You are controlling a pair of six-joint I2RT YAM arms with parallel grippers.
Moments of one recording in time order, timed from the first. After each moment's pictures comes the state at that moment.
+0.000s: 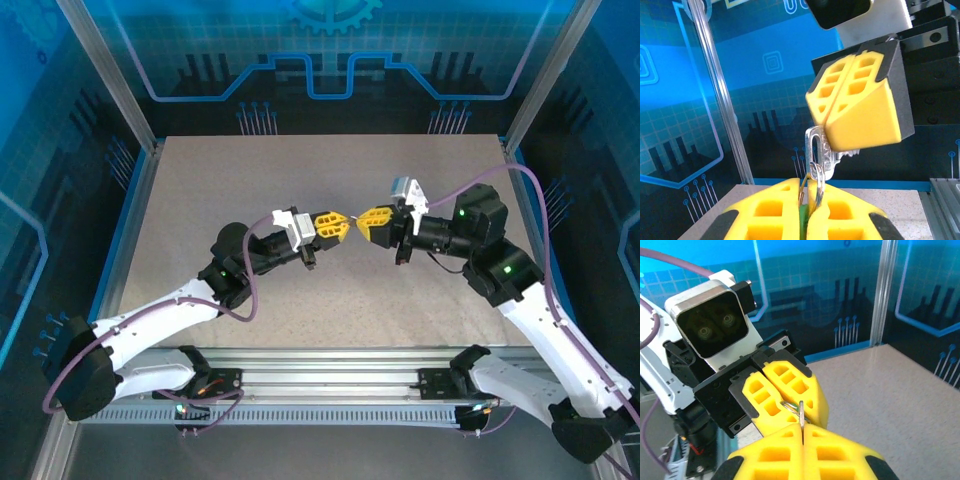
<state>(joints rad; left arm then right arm) -0.74 1.15 0.74 0.68 0.42 0.09 0.52 0.91 1.09 -0.32 -0.66 -0.05</state>
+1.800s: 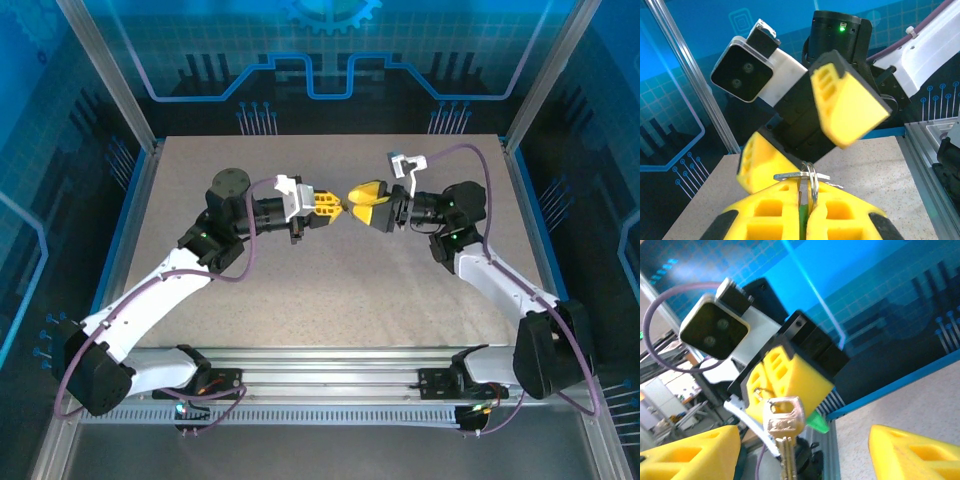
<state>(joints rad) -0.55 1.22 1.07 0.13 0.76 0.28 0.33 1.30 0.86 0.89 -1.20 0.98</state>
